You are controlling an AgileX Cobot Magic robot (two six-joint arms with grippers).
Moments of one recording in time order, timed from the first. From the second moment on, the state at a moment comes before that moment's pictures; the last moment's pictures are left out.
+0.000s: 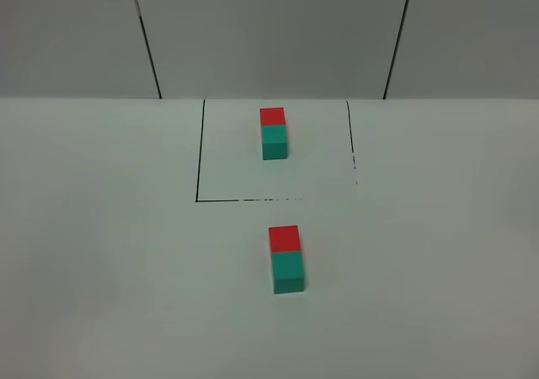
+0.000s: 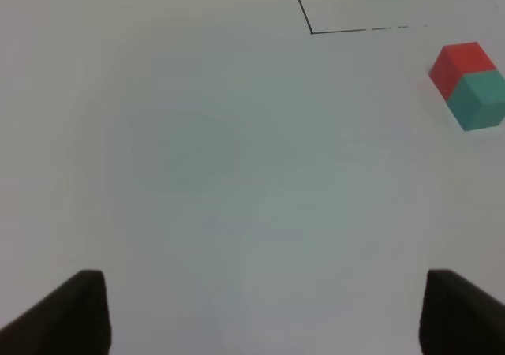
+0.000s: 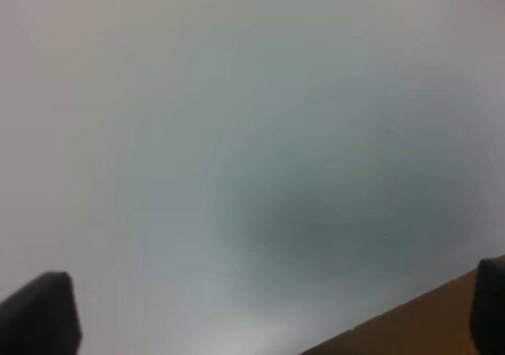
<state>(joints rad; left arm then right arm) -0.05 -0.01 -0.50 -0.12 1.08 0.08 0.02 0.55 -0.61 -0.16 1.11 0.39</state>
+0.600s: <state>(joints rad) -0.05 -0.01 -0.50 -0.12 1.08 0.08 0.02 0.09 -0.53 -0.12 1.09 0.35</state>
